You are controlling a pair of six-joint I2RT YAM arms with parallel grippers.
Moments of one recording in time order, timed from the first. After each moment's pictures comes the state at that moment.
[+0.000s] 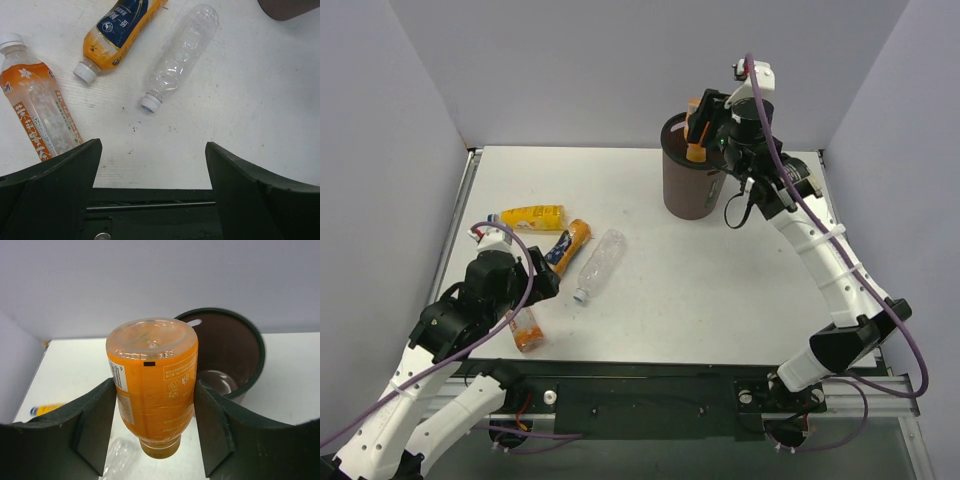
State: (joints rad) left arm -0.53 0.66 0.94 -0.95 -0.28 -0.69; right arm 0.57 1.52 1.82 -0.48 0.35 0.31
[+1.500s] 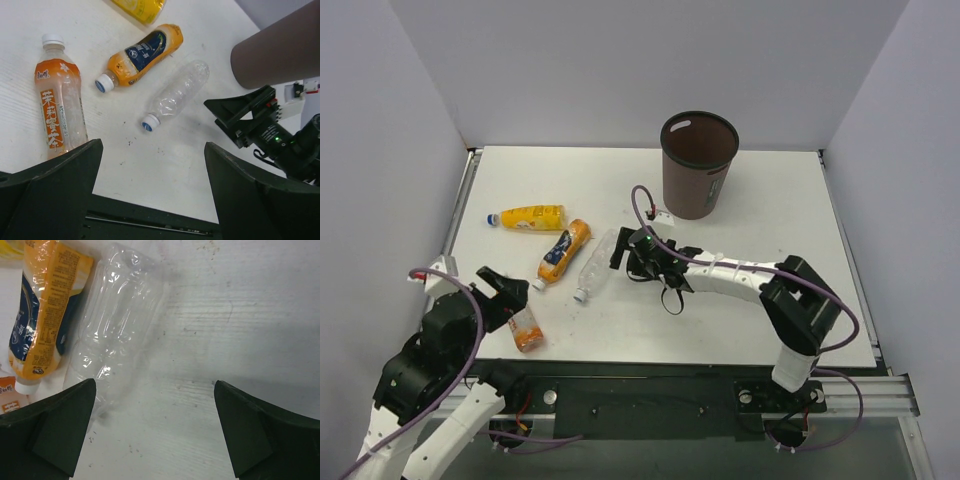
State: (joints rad) left arm -0.53 0.39 0.90 -1.04 -0.43 -0.90; right arm 0.86 1.72 1.05 -0.09 0.33 0.86
